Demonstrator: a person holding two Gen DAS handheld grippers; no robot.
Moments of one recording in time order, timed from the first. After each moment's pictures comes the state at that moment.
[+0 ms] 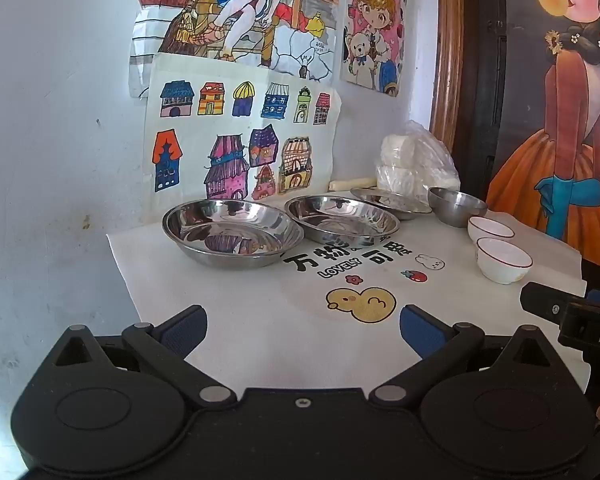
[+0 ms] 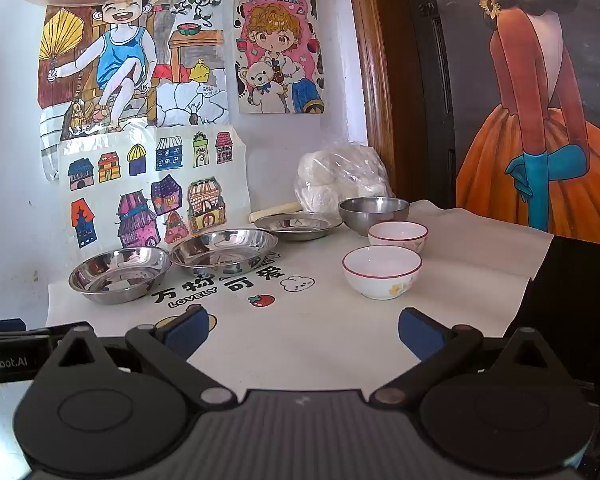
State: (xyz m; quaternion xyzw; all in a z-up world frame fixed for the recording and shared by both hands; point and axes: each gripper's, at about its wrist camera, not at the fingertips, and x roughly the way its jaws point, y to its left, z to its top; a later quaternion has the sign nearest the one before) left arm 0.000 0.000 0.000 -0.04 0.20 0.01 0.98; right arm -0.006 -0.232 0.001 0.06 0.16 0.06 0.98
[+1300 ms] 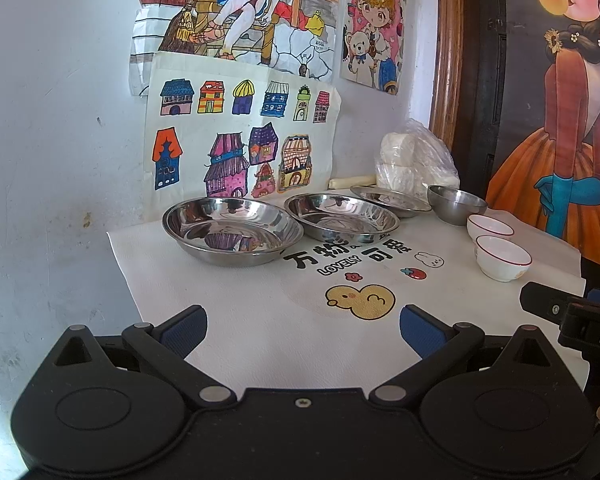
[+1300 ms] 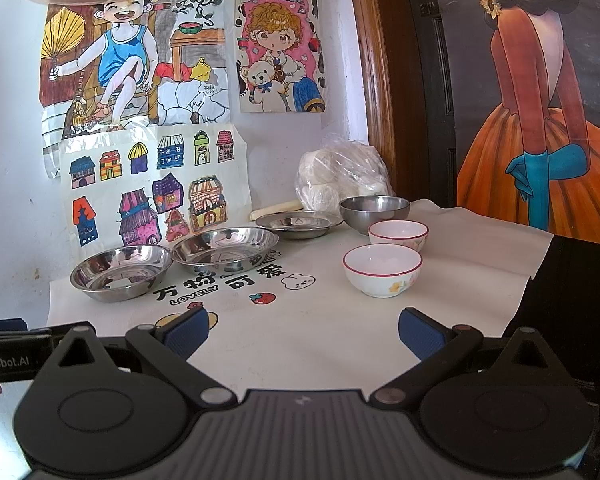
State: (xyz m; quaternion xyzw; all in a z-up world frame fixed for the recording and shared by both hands) left arm 0.000 0.000 0.000 -0.04 0.20 0.01 0.98; right arm -0.008 -0.232 0.001 0.06 0.16 0.06 0.98
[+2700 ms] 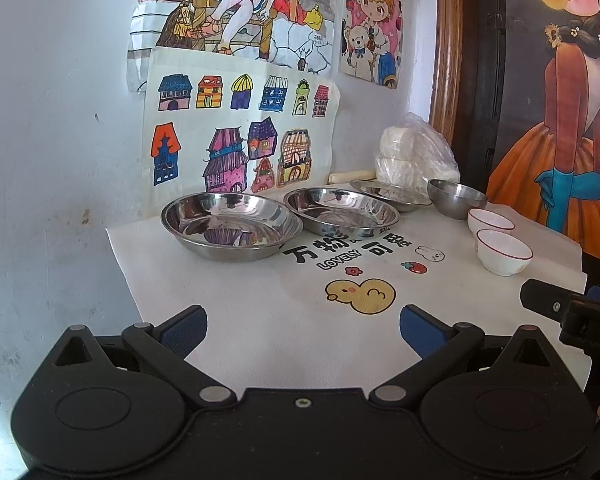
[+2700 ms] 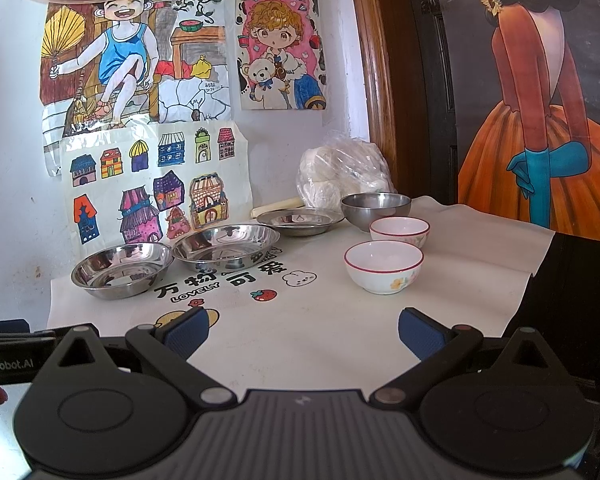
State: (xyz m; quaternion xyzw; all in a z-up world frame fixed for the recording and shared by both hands) left arm 0.000 -0.003 -0.006 -0.03 0.21 0.01 0.98; right arm -0.007 -0.231 0.002 0.06 0.17 0.06 0.98
